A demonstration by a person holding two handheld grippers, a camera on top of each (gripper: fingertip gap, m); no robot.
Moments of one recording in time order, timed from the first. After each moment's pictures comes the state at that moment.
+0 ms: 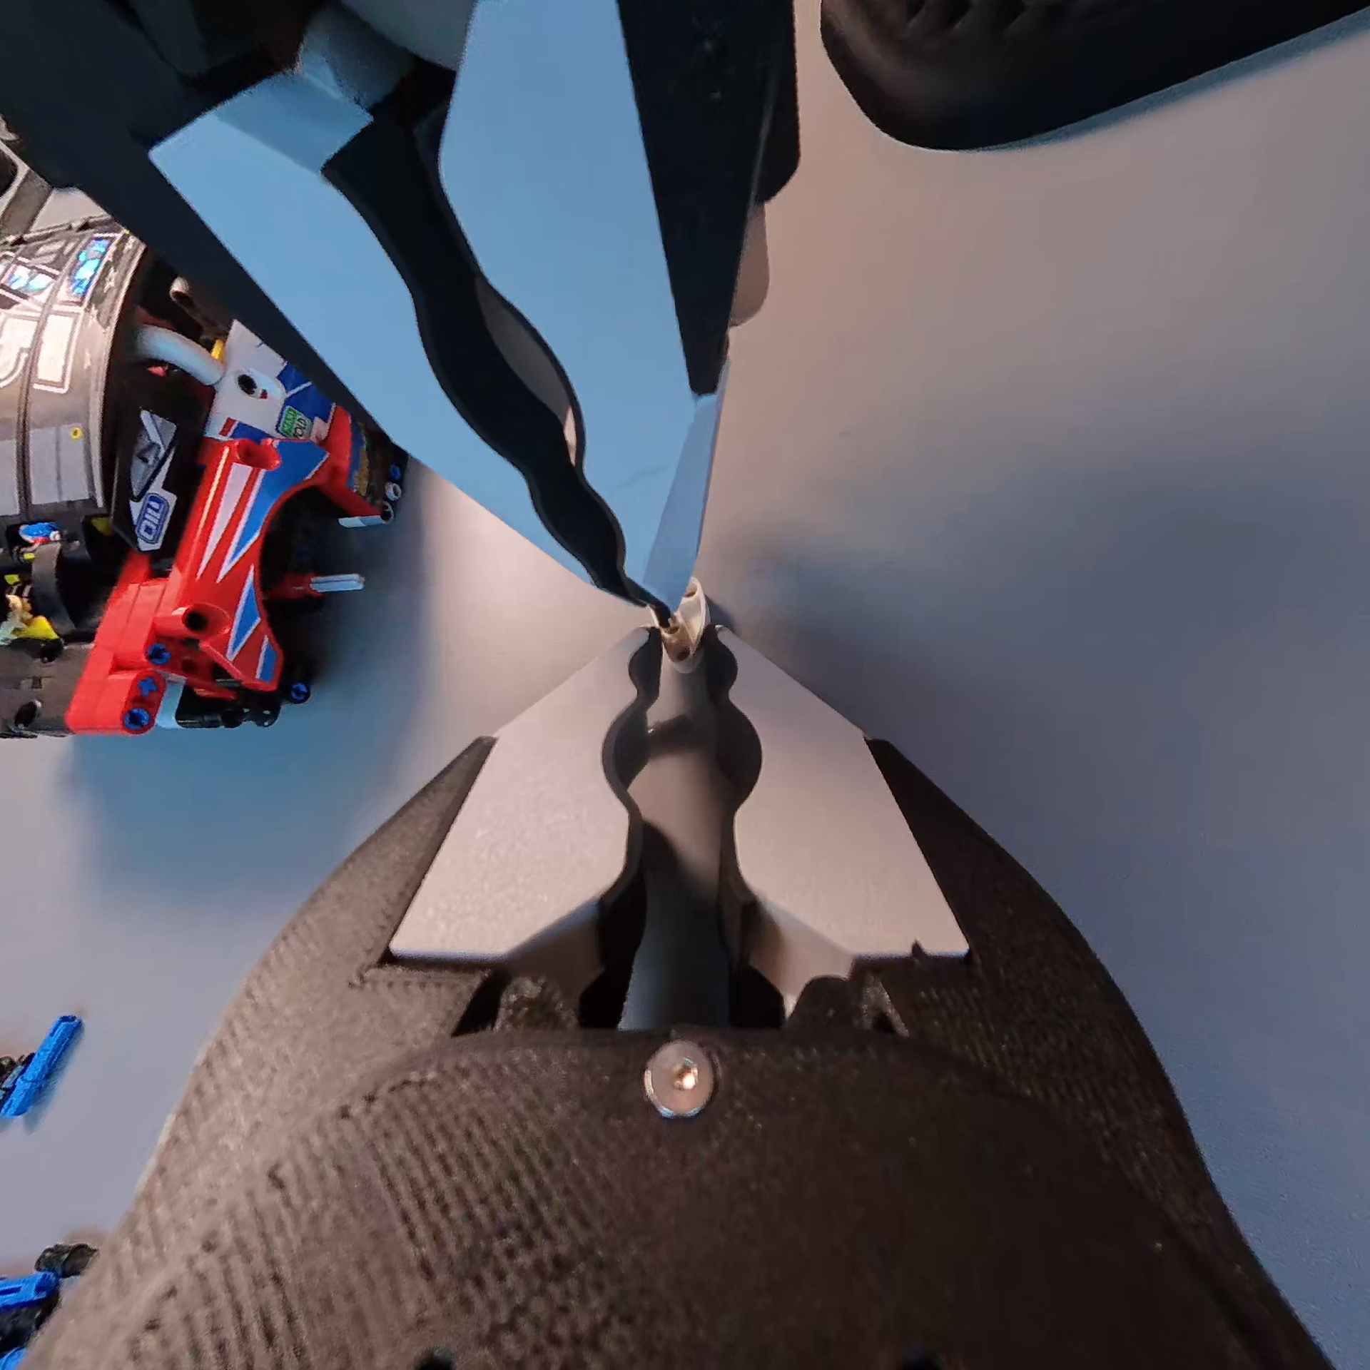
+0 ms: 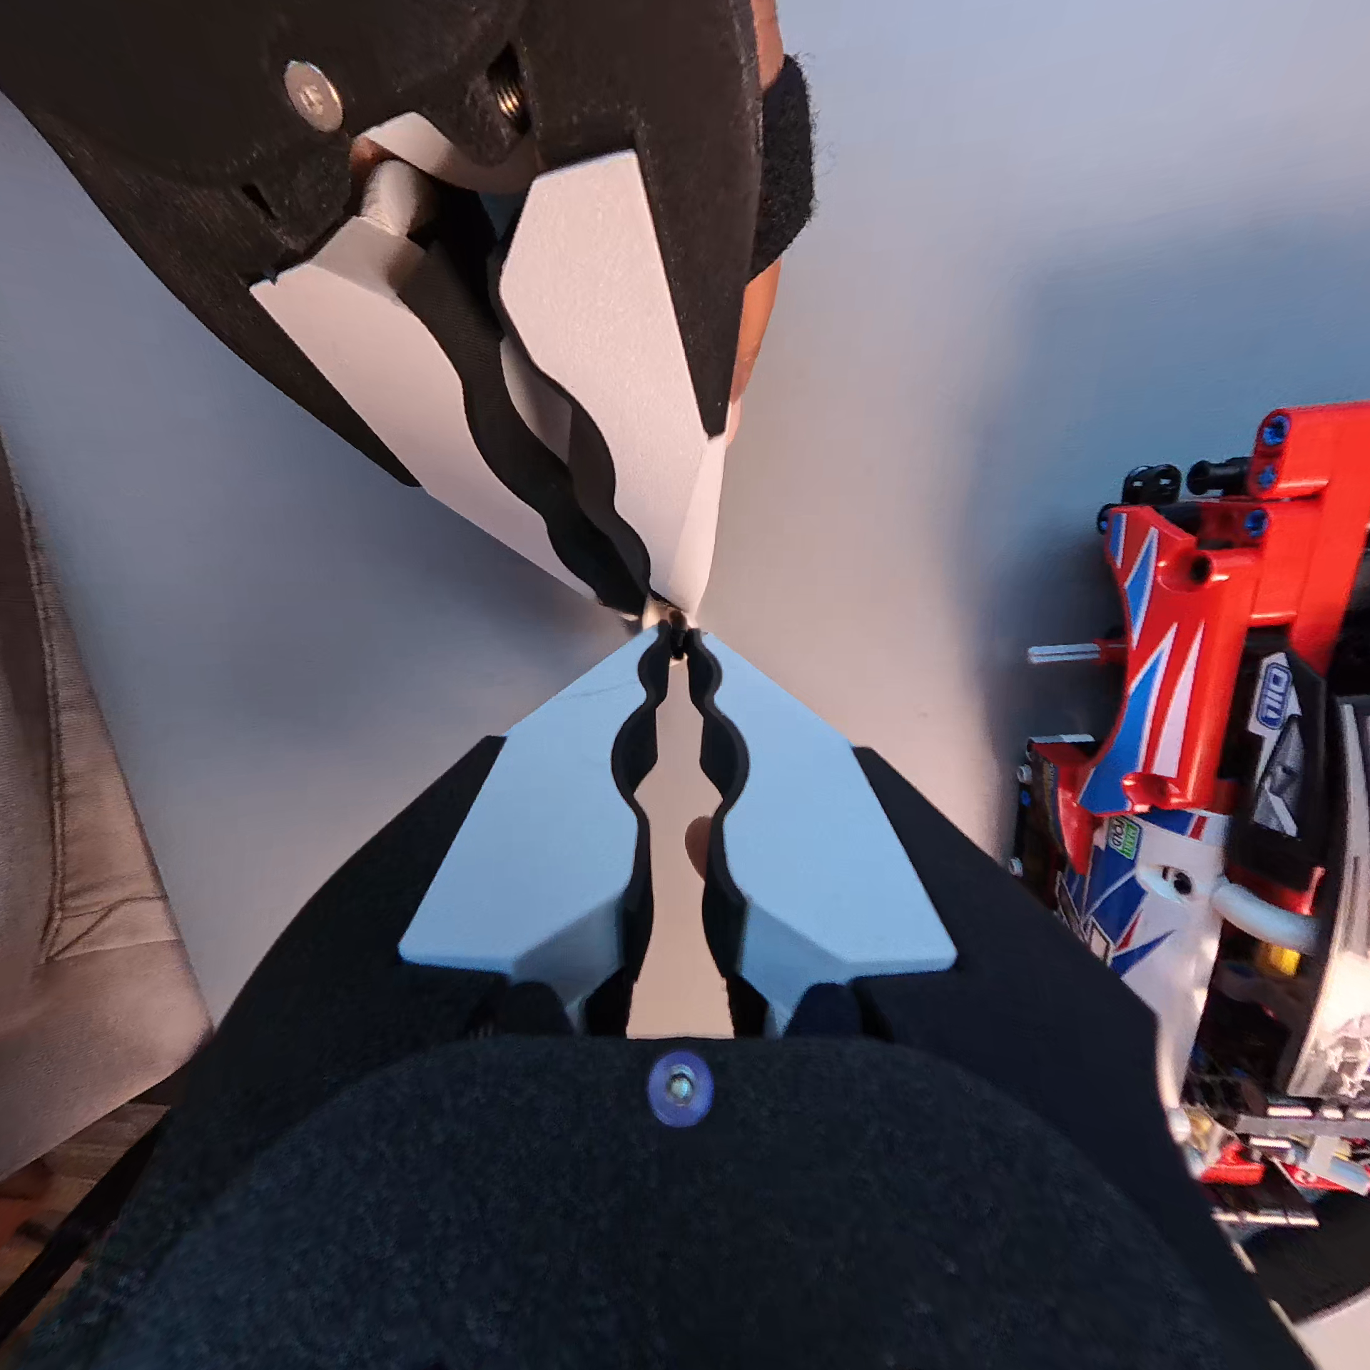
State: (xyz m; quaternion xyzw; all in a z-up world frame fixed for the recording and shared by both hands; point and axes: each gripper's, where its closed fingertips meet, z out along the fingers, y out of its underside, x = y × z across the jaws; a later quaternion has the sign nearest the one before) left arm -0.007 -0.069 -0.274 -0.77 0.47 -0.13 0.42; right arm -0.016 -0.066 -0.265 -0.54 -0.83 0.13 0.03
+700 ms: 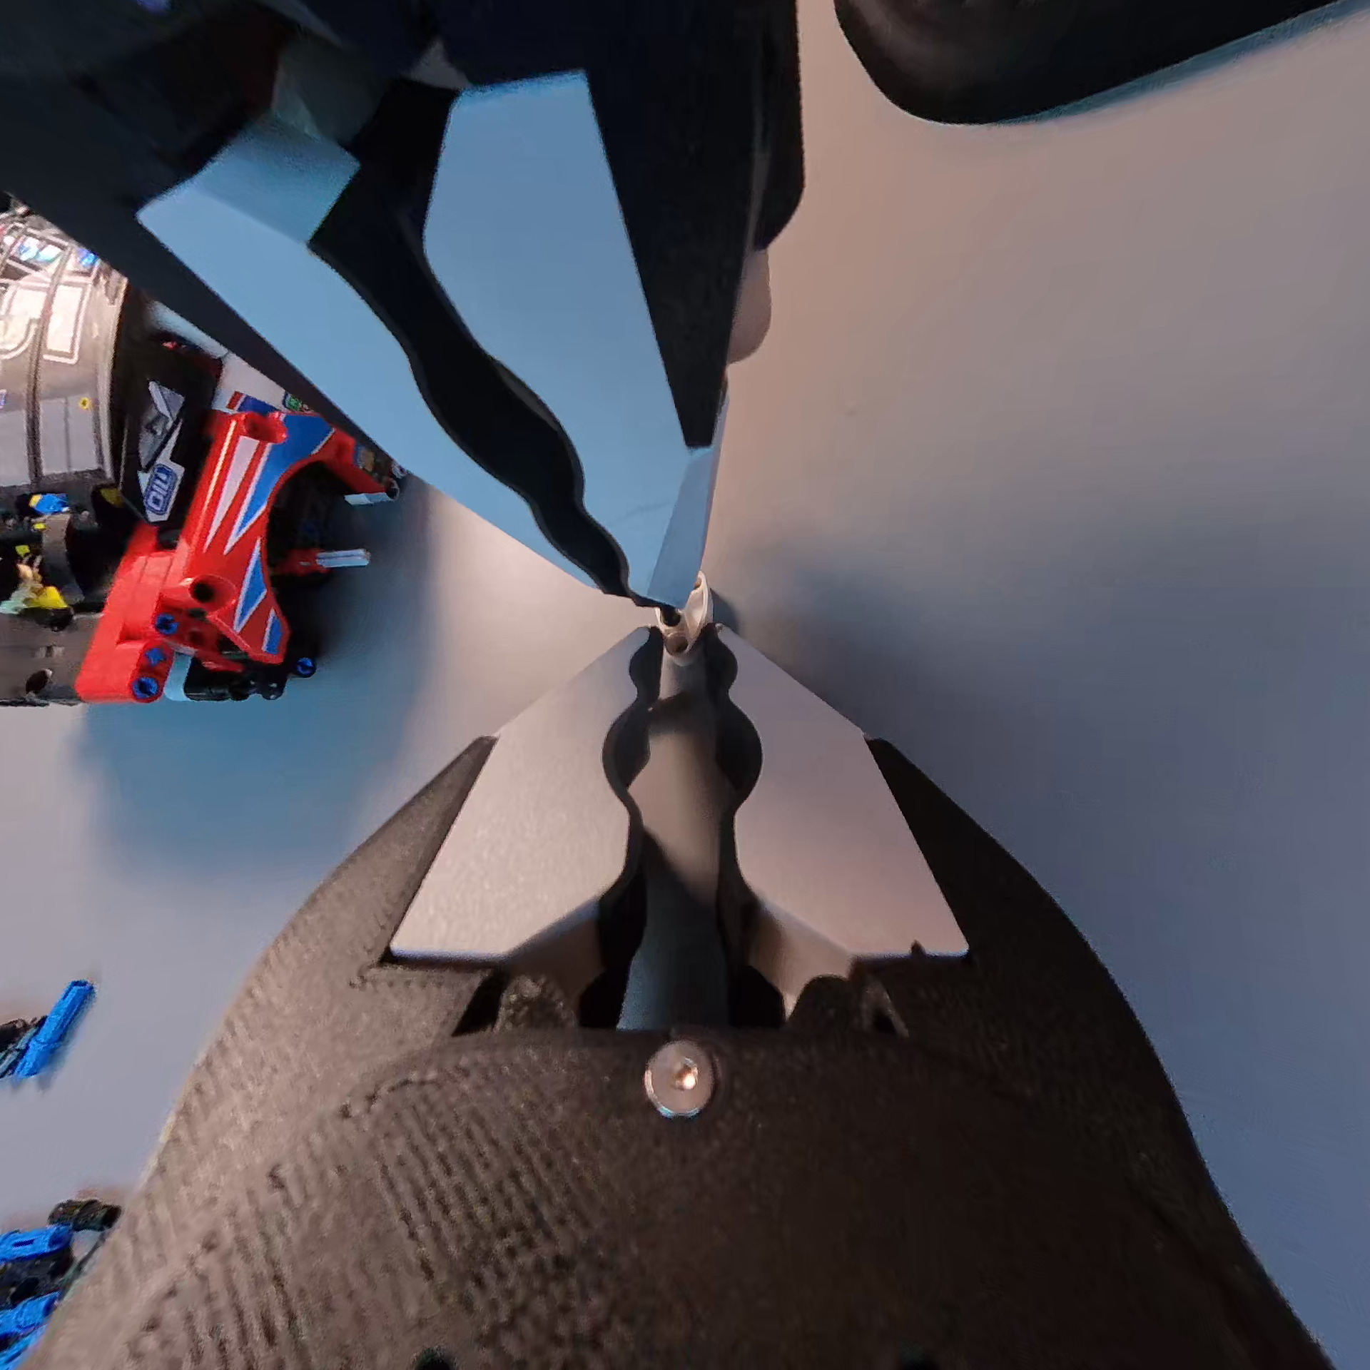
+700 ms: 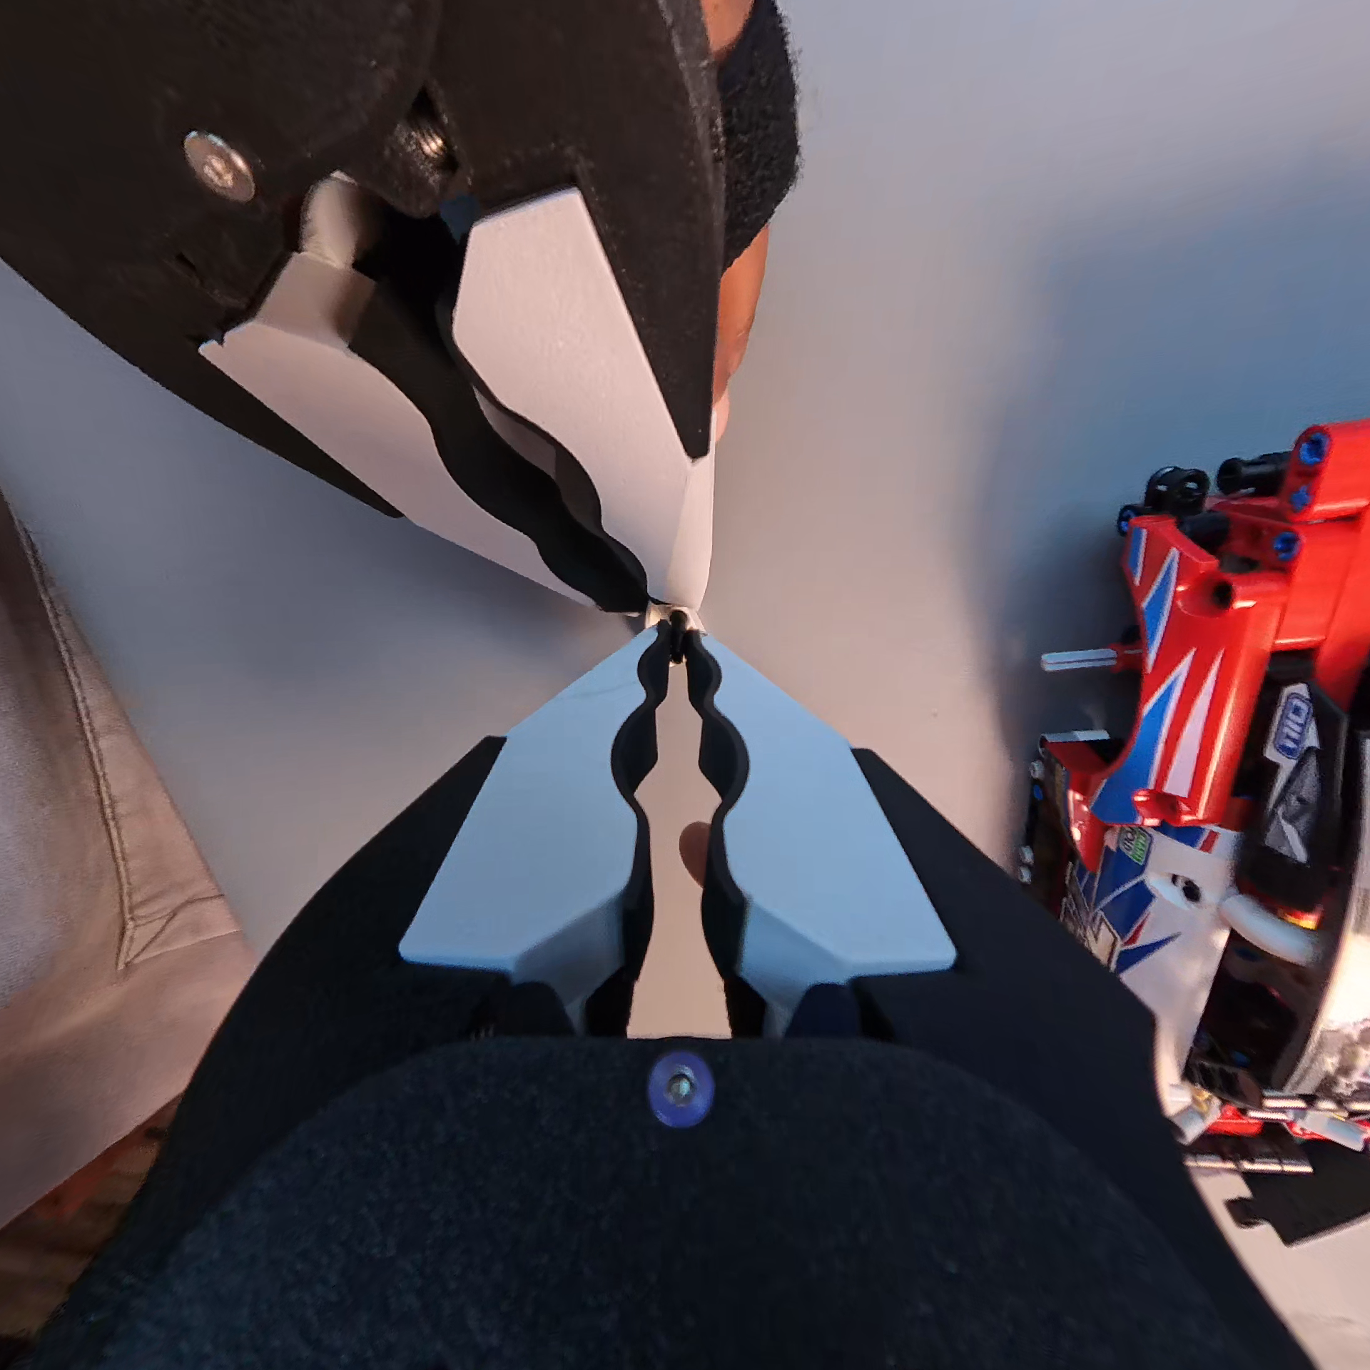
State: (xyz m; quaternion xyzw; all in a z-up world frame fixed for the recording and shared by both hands) left arm -0.013 -0.071 -0.275 -0.77 0.47 -0.12 0.42; right arm -0.019 -0.068 -0.269 -0.56 -0.82 0.09 -0.01
